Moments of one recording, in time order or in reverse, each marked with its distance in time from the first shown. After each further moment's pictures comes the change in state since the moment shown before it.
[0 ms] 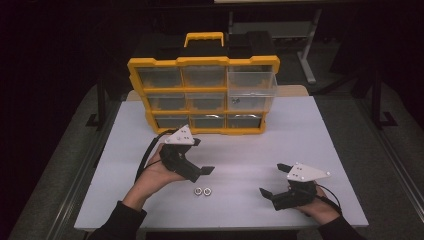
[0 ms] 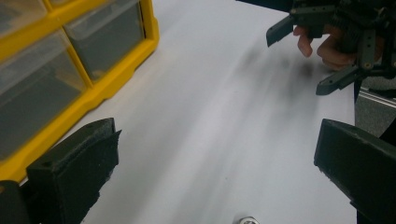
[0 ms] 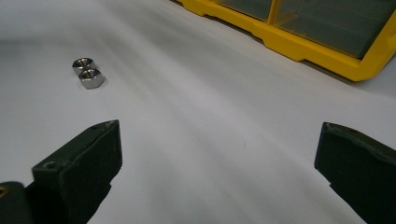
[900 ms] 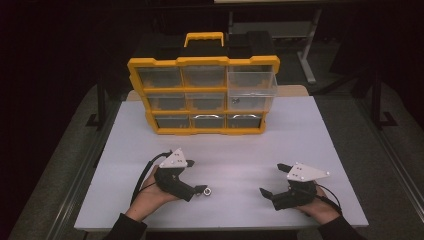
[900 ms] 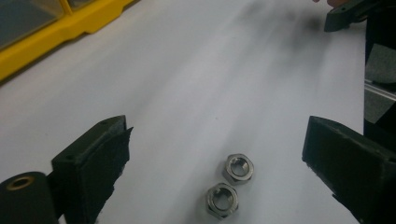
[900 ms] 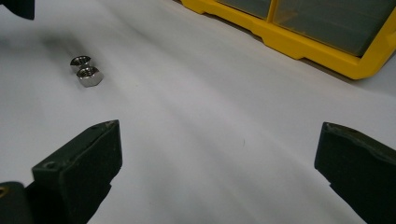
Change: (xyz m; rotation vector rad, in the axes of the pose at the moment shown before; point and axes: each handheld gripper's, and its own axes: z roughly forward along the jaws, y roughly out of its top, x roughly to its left) left arm -0.016 -0.061 0.005 0.031 0.017 -0.070; right arm -0.001 -0.001 0.000 0.008 -0.002 0.000
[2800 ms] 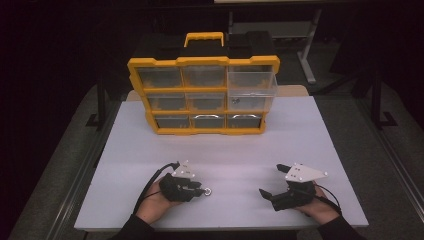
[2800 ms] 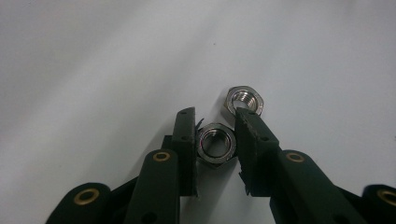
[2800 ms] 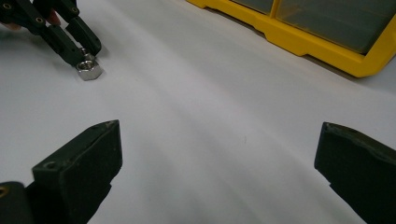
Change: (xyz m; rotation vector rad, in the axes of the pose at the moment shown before) left arm -0.003 -0.027 0.024 0.213 -0.013 0.003; right arm 0.001 -0.001 0.002 0.017 0.000 -0.020
